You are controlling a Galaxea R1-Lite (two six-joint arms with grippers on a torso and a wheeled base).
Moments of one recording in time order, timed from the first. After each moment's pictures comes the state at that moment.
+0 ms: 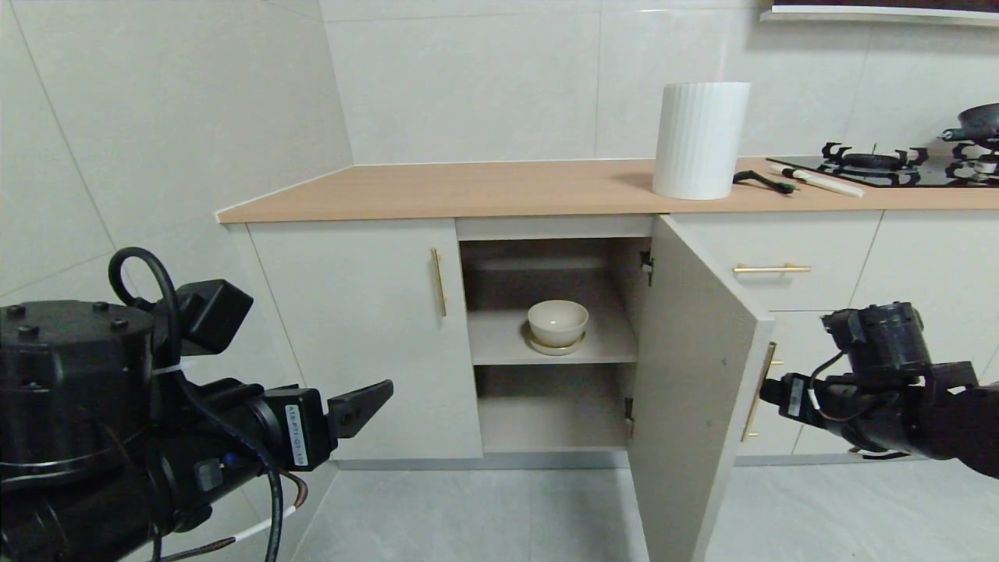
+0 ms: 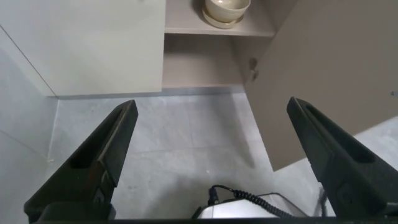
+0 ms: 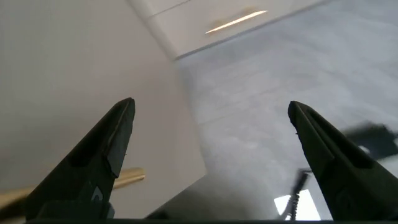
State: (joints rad) left arm -0.55 1.31 -0.58 -0.29 0.27 -0.36; right arm 0.21 1.80 -0.68 -0.41 -0.24 0.44
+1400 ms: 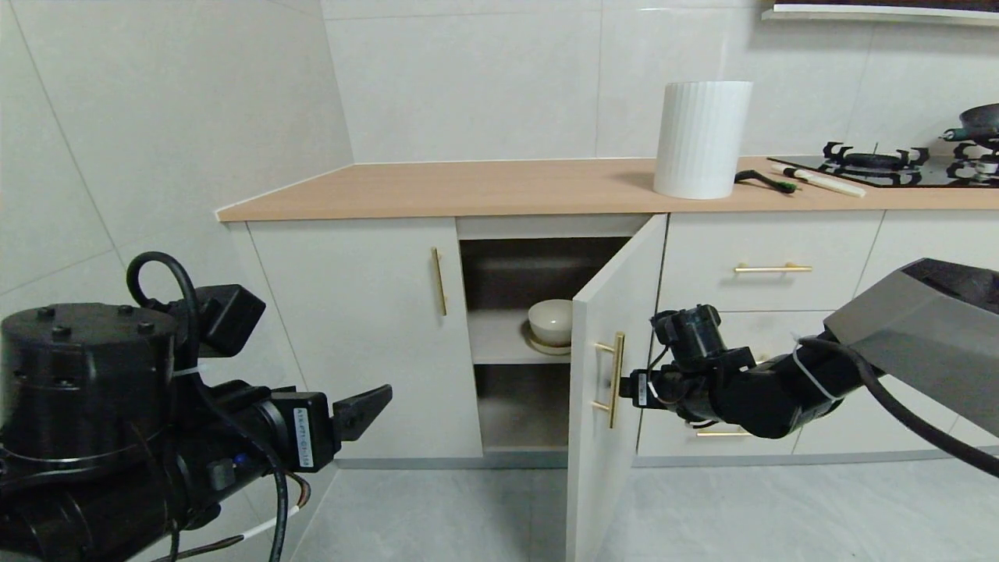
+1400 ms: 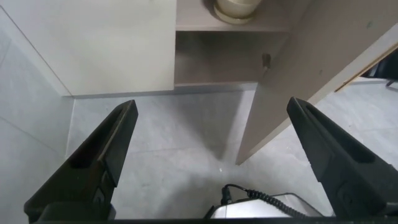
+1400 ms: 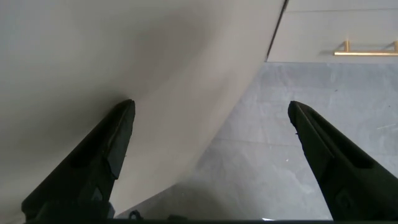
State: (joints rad) left arm -0.54 1.33 -0.58 -0.28 0.30 -0.33; right arm 0.45 2.22 -1.12 -0.41 -0.18 0.37
